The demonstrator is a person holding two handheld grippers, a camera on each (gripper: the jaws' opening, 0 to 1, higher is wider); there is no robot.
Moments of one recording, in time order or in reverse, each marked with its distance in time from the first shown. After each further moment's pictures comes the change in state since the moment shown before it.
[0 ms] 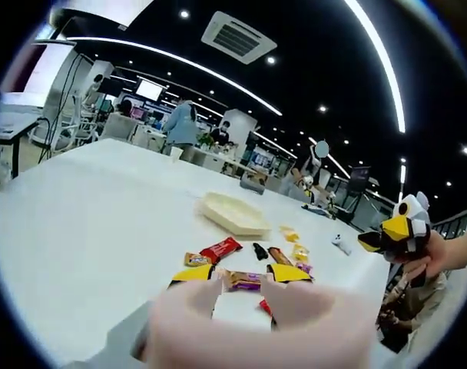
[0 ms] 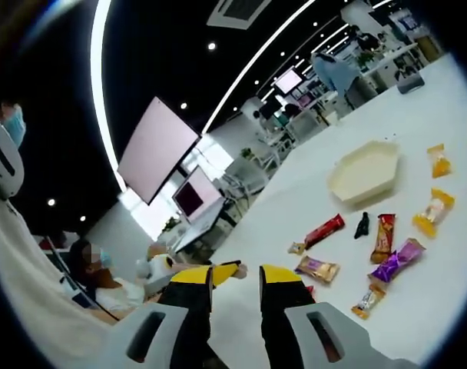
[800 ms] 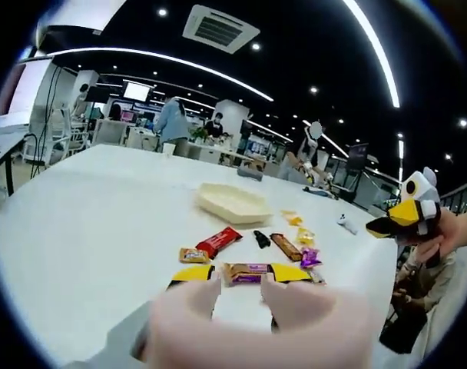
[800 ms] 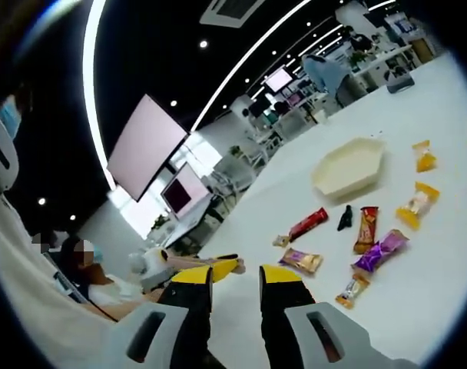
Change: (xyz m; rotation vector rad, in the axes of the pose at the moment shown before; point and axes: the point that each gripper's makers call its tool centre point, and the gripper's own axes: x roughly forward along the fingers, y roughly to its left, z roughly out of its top) left arm 0.019 -0.009 -0.019 0.108 0.061 0.000; right arm -0.011 -0.018 -0.011 -0.002 0.023 -0.076
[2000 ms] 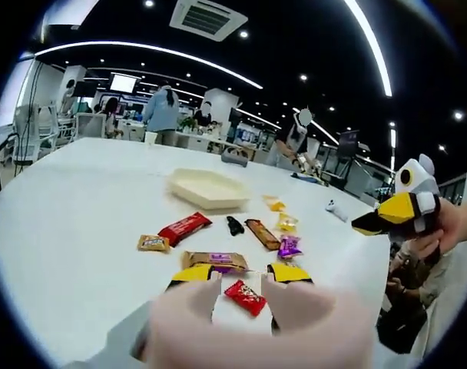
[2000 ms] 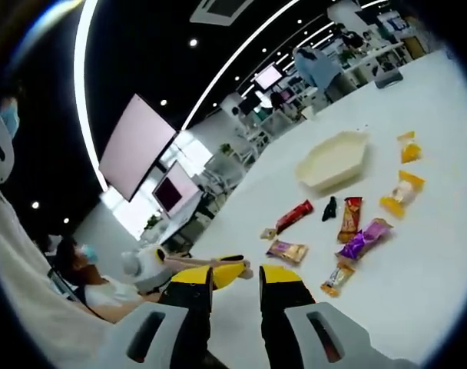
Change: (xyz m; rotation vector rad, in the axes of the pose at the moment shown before) left arm 0.021 -0.041 -0.025 0.028 0.073 -0.046; right arm -0.013 -0.015 -0.007 0.027 0.000 -0.038
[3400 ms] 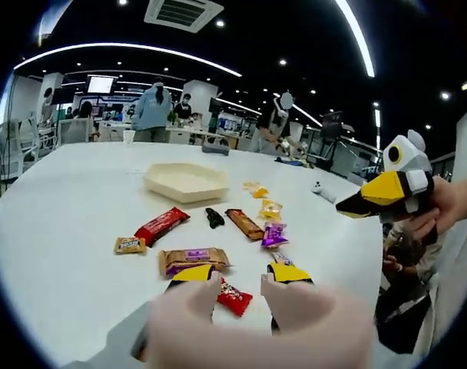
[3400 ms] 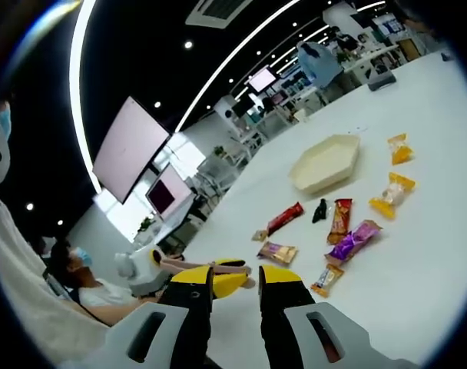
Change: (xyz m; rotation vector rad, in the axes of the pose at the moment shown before) left arm 0.013 -0.021 -0.009 0.097 0.065 -0.080; right arm -0.005 -0.011 0.001 -0.003 -0.005 -0.044
